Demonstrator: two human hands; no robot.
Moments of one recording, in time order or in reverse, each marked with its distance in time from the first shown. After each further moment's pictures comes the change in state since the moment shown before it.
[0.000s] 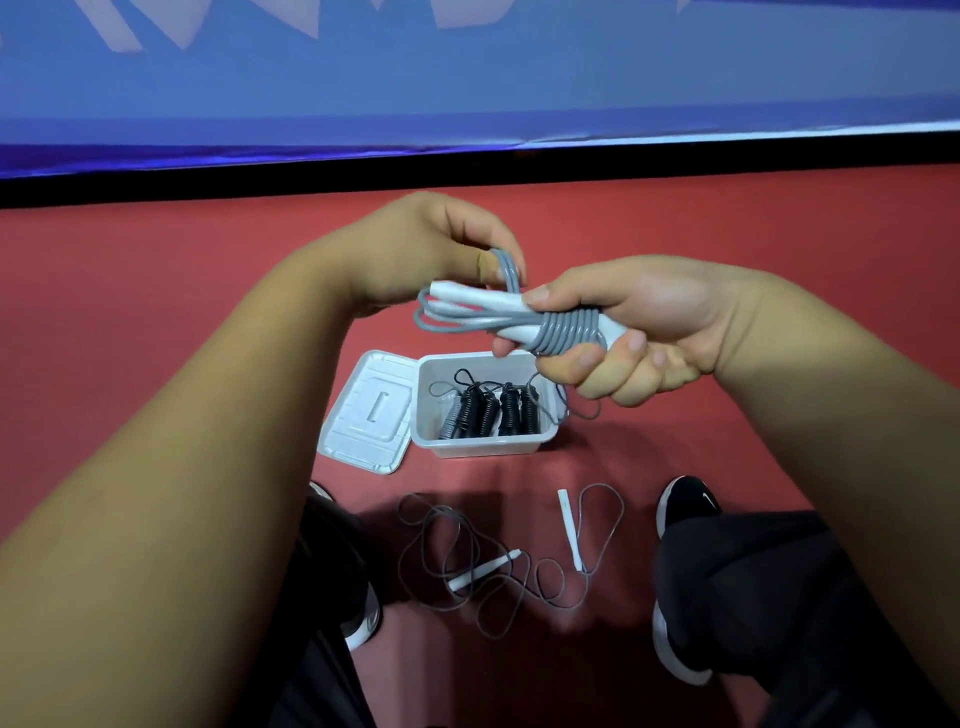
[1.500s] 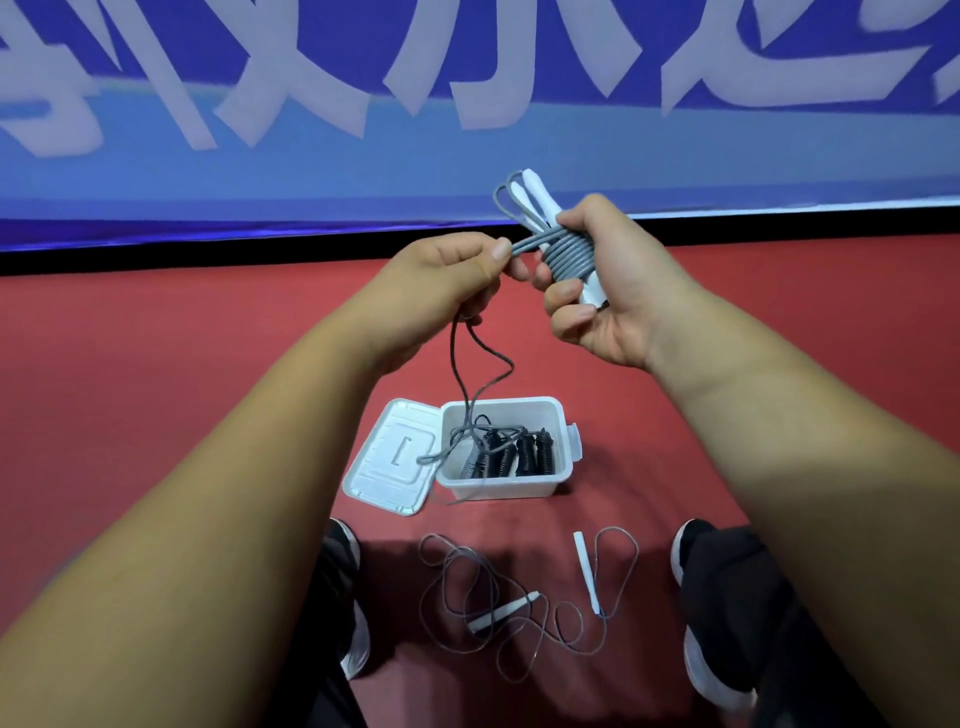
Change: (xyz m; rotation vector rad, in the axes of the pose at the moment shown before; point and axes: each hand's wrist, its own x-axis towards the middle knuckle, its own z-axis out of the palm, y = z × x) left_hand -0.051 0.039 0.003 -0.207 0.312 0.078; right_hand 0.008 -0.045 0.064 0.350 0.658 -0.643
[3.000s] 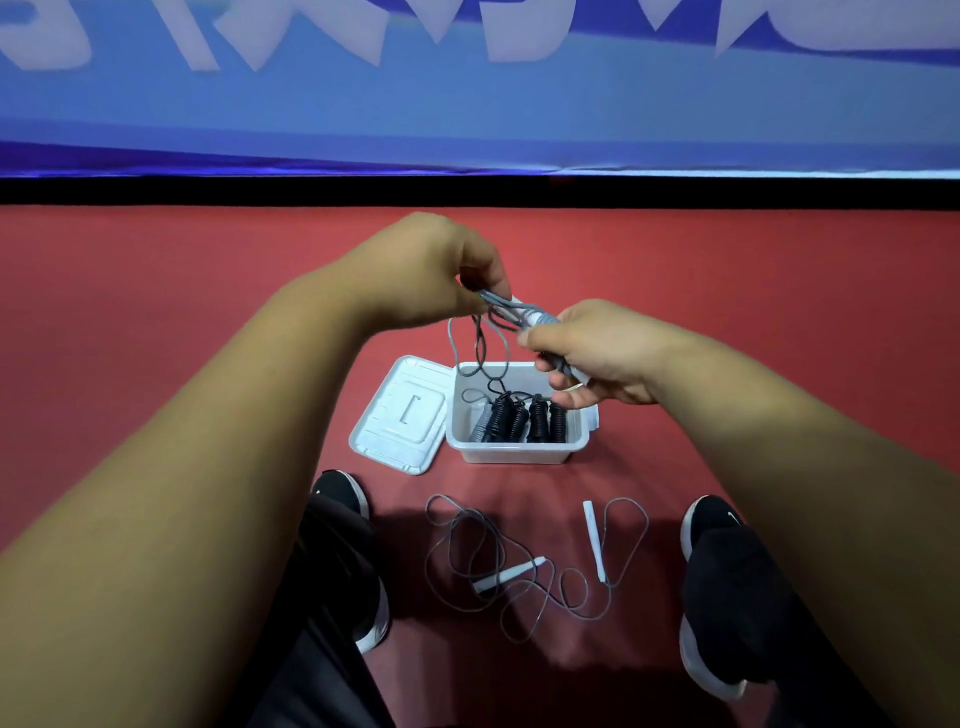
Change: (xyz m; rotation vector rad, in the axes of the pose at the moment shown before) left_hand -0.004 -0.039 -0.044 0.895 -0.142 0.077; right_hand 0.044 0.092 -0.016 -0.726 -0.033 0.191
